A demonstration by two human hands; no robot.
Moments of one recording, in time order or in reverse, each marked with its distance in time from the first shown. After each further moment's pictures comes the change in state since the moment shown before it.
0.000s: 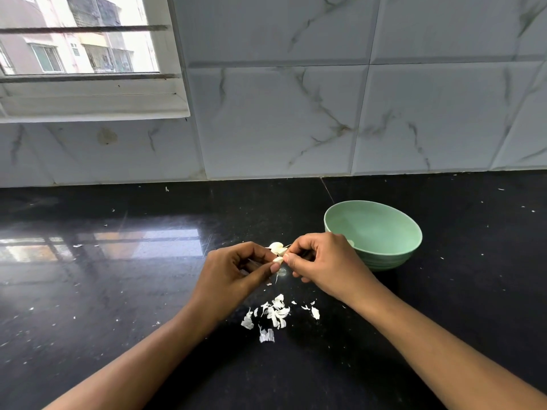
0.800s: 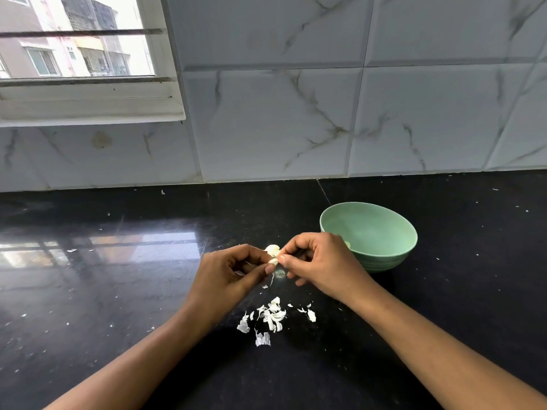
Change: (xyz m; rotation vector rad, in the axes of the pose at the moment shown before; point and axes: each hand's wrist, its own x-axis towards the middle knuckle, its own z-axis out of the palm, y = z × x) left_hand 0.003 -0.001 0.000 0.044 0.016 0.028; right_hand 0.002 -0.002 -0.002 0.156 -0.019 0.002
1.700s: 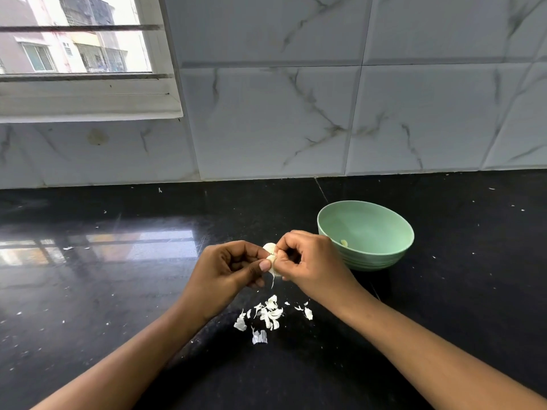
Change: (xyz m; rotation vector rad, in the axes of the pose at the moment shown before) left_hand 0.001 0.009 -0.002 -0.315 -0.102 -0.108; right_hand 0.001 0.003 0.013 -0.135 0.107 -0.196
